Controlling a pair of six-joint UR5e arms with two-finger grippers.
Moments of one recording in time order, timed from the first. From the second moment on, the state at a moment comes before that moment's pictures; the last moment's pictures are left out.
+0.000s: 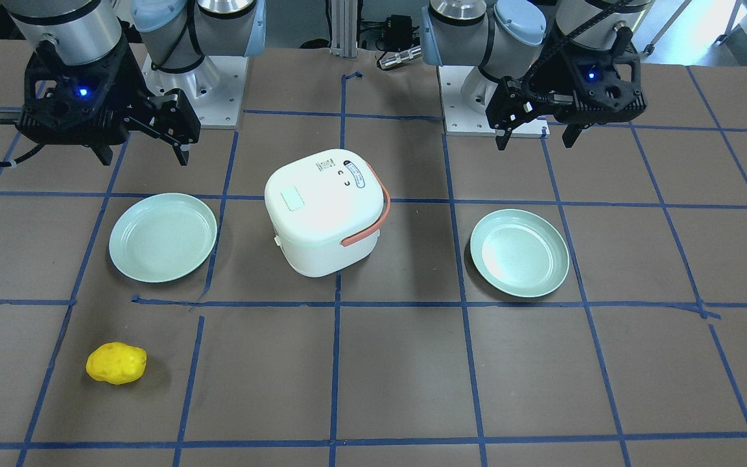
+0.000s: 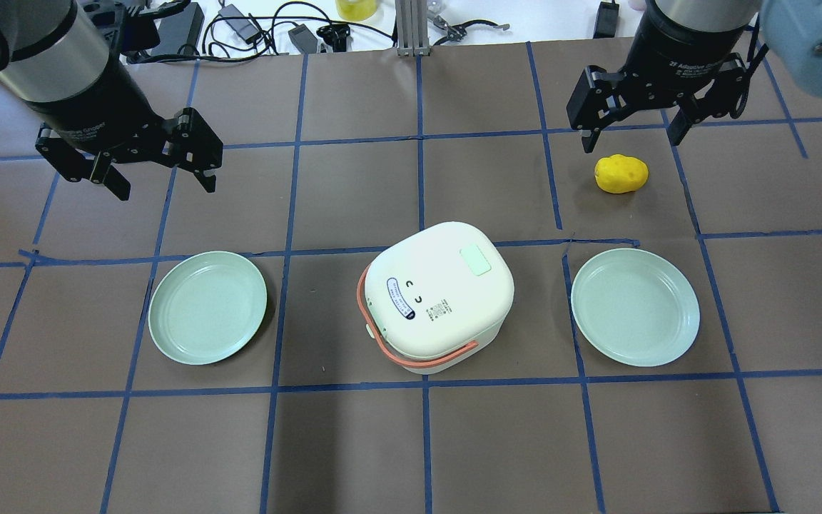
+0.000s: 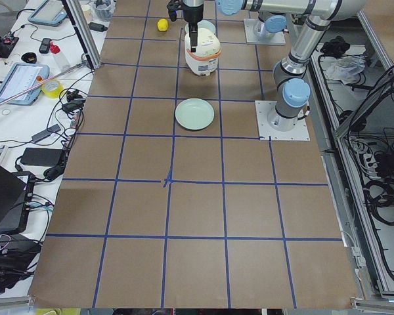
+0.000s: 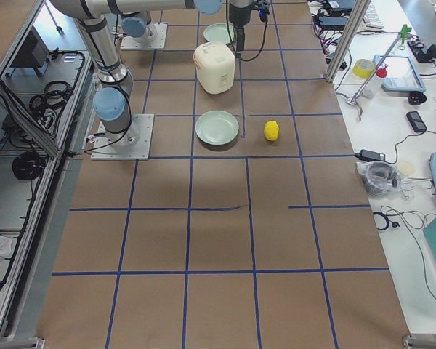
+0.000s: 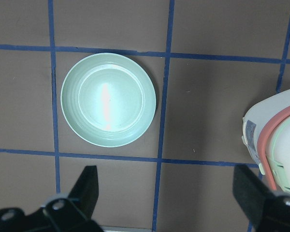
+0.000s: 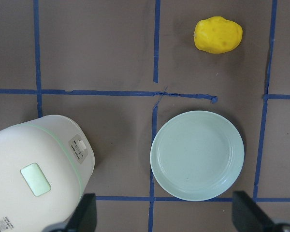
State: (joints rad) left arm -1.55 -1.49 -1.59 -1.62 1.59 -0.05; right arm 1.59 -1.55 1.49 -1.52 -1.59 -0.01
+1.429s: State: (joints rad) left arm -1.55 -1.49 -1.59 -1.62 1.59 -0.05; right arm 1.59 -1.55 1.50 -1.51 -1.60 0.00
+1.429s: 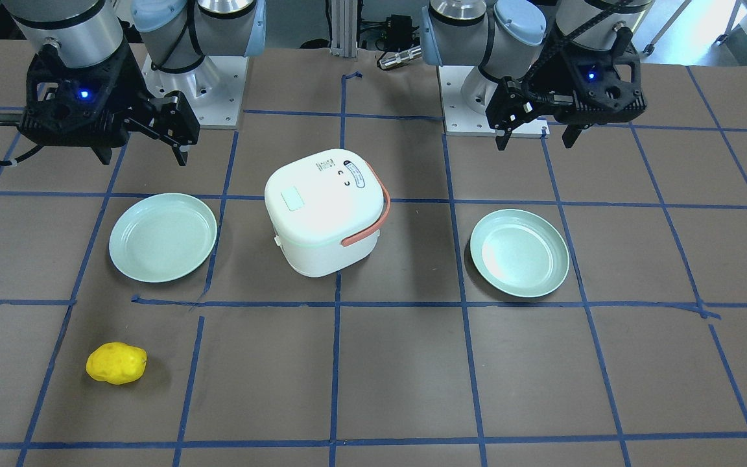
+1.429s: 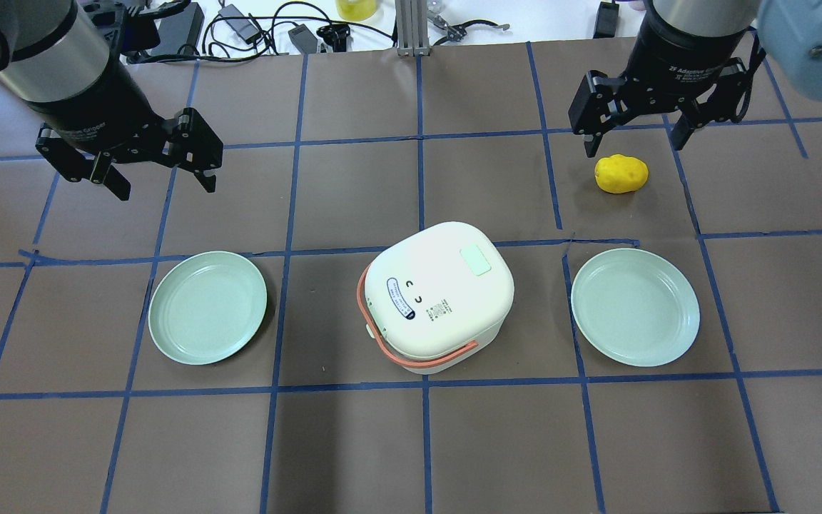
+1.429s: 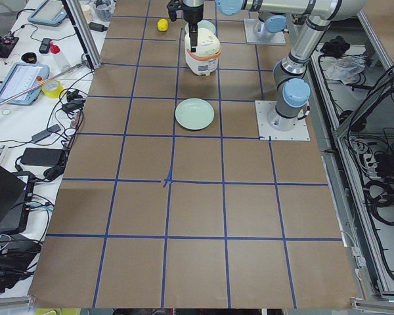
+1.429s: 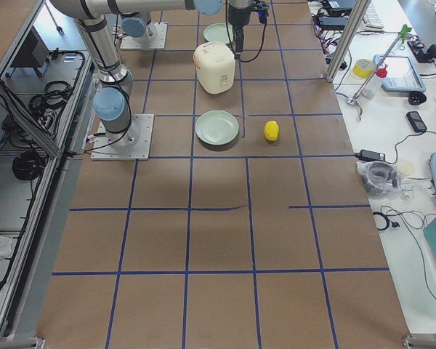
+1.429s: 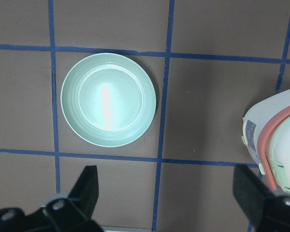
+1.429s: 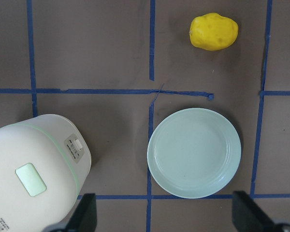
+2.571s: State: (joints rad) left arm -1.55 -1.49 -1.59 -1.62 1.59 -0.05; right arm 1.62 -1.53 1.53 -1.52 -1.53 0.00
